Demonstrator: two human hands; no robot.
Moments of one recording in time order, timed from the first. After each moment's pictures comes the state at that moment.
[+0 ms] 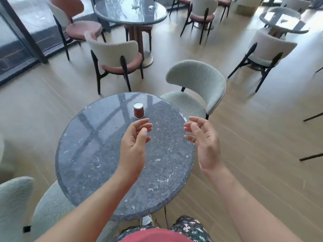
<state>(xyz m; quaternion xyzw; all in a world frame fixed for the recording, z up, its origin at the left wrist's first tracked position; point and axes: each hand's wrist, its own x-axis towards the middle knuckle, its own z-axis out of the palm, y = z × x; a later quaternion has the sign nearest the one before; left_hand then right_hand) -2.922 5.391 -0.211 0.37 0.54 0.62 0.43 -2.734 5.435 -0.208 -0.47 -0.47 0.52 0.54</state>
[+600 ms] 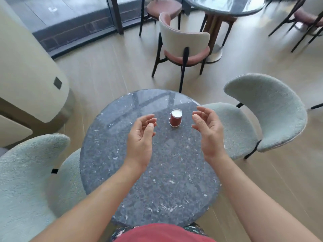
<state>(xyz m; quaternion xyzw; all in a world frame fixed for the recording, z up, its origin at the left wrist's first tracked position) -2.965 5.498 -0.239 0.20 0.65 0.68 0.29 -2.828 5.634 -0.246 -0.39 -0.57 0.61 0.39</state>
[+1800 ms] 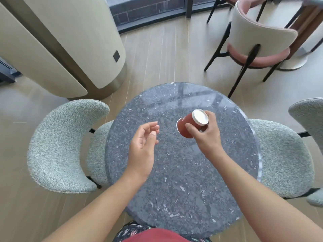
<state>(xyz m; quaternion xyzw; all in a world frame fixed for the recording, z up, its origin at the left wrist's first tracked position) -2.956 5.472 -0.259 0.06 0.73 0.66 0.17 -2.907 5.673 -0.331 -0.30 -0.73 0.59 0.17</state>
